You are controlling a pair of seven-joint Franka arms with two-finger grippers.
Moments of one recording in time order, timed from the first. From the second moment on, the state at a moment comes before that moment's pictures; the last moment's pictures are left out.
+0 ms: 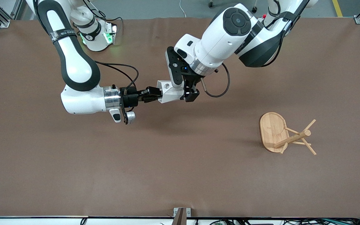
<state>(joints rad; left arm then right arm) -0.34 0.40 -0.47 -1.41 -0.15 2.04 0.64 0.33 0.36 0.07 -1.79 1.41 1.87 -0.34</state>
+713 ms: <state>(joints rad) -0.35 0.41 -0.47 -1.41 -0.10 2.08 0.64 0.33 0.35 0.07 -1.79 1.41 1.88 -0.31</state>
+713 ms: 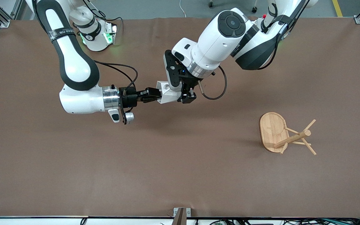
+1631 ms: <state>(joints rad) -0.34 0.43 -0.46 -1.41 -0.08 2.08 0.59 0.17 0.28 0.04 -1.76 0.89 1.88 -0.21</state>
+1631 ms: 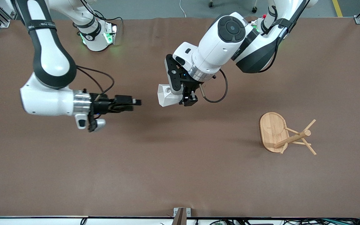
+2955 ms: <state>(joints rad) 0.01 0.27 -0.45 -1.40 -0.02 1.67 0.08 0.00 0.00 -0.07 -1.51 0.00 1.49 0.03</state>
